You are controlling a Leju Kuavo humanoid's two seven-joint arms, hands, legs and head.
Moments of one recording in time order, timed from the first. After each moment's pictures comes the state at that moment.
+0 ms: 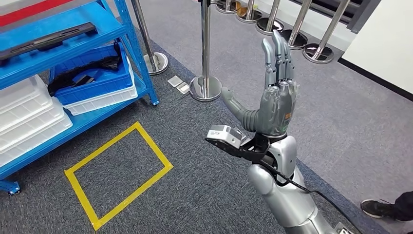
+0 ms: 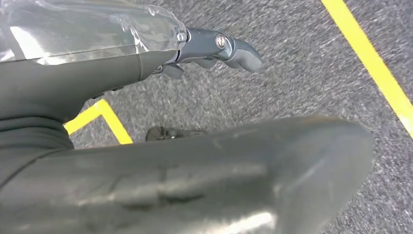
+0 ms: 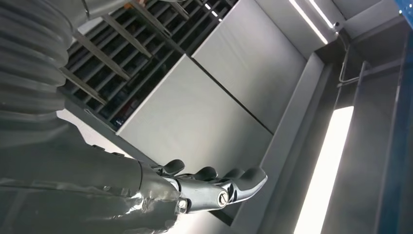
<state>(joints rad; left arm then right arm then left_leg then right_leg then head) -0.17 0.03 -1.10 -0.39 0.78 0.47 -0.34 -0.31 -0.04 0.21 -1.92 1.00 -0.70 -0.09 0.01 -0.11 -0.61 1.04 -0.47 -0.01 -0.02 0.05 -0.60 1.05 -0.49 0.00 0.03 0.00</state>
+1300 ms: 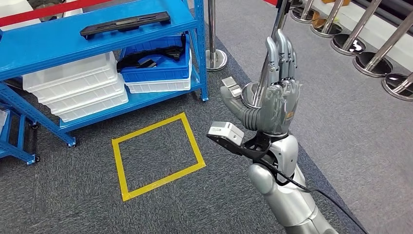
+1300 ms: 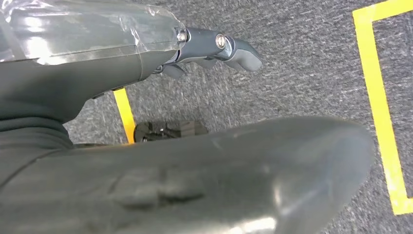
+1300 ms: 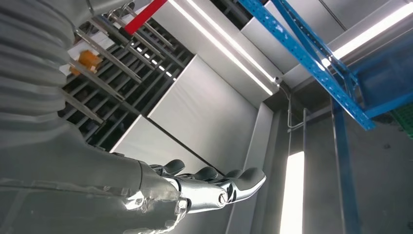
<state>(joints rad) -0.17 0.03 -1.10 -0.39 0.77 0.42 -0.35 -0.30 -0.04 0.19 -1.93 1.02 -0.70 -0.06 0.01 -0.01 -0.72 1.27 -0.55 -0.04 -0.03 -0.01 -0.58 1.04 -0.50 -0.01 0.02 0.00</state>
